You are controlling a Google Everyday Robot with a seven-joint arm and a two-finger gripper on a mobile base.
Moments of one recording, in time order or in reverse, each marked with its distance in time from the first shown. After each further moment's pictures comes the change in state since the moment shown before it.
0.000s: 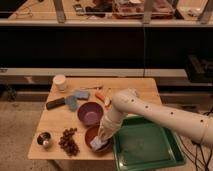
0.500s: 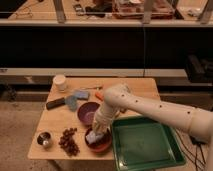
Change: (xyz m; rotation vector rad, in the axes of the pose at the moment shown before) arm 0.016 -0.040 0.006 -0.004 0.053 -0.048
